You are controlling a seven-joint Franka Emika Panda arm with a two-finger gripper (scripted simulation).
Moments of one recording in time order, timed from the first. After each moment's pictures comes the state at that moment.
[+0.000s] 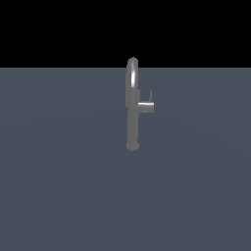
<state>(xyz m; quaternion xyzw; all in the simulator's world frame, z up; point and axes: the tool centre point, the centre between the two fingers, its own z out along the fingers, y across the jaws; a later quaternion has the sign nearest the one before) -0.240 -0.001 0.486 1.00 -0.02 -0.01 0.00</state>
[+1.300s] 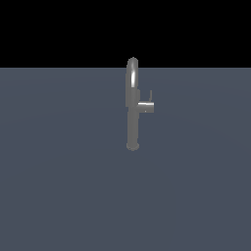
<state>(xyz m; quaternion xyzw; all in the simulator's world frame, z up) -0.113 -0.019 0.452 0.95 -0.20 -0.18 -0.18</state>
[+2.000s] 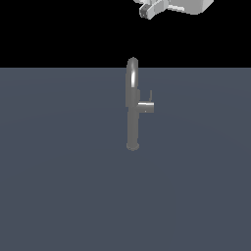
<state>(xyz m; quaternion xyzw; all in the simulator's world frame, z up) -0.041 -0.047 0.400 0.85 -0.32 -0.29 -0.31</state>
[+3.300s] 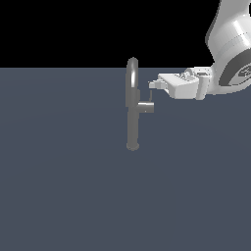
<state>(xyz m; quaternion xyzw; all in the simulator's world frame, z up) 0.030 -0.085 0.235 0.53 -0.51 -0.46 -0.50</state>
